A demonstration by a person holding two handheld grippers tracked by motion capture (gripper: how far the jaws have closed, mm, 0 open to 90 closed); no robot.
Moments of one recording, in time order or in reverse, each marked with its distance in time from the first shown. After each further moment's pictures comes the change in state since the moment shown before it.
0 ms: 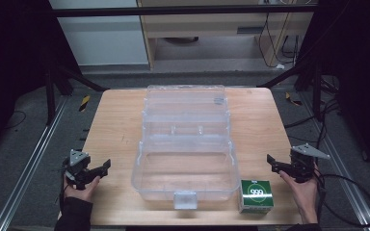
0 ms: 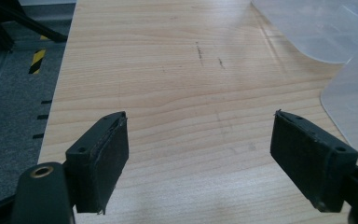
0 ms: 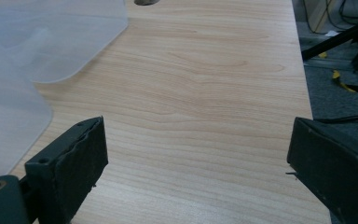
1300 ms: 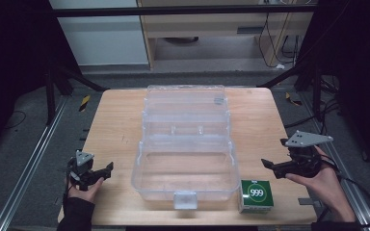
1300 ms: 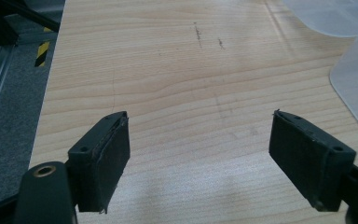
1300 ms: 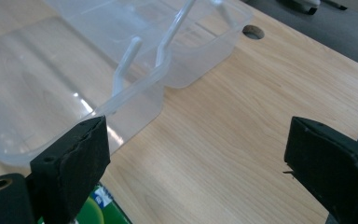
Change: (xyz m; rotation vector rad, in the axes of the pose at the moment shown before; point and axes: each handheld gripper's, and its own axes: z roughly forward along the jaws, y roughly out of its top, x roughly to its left) left arm -0.008 -0.003 0.006 0.061 0.031 0.042; right arm 0.050 0.080 -0.066 0.112 0.271 -0.422
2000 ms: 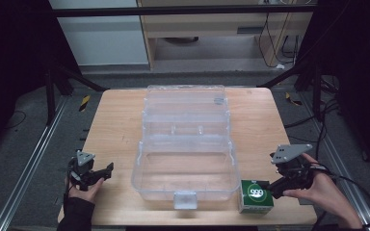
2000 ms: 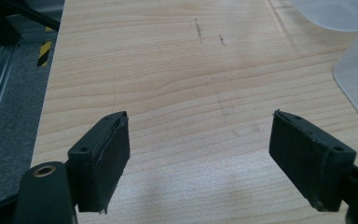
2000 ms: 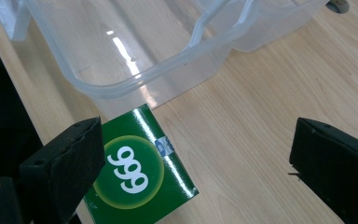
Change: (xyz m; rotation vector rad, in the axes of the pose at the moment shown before) left arm -0.001 0.000 0.001 0.009 0.008 0.013; right arm 0.033 0.002 0.001 0.188 0.153 -0.186
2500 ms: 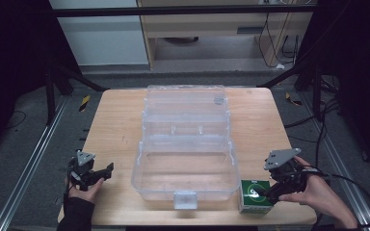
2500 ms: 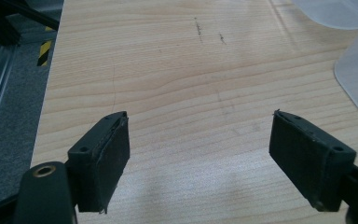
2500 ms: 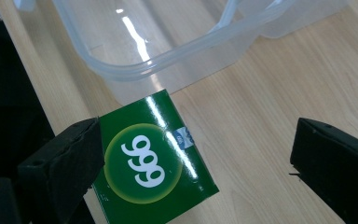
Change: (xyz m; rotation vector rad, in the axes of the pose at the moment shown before) left arm 0.000 0.000 0.001 0.004 0.000 0.003; right arm 0.010 -0.001 0.015 0.069 0.043 -0.056
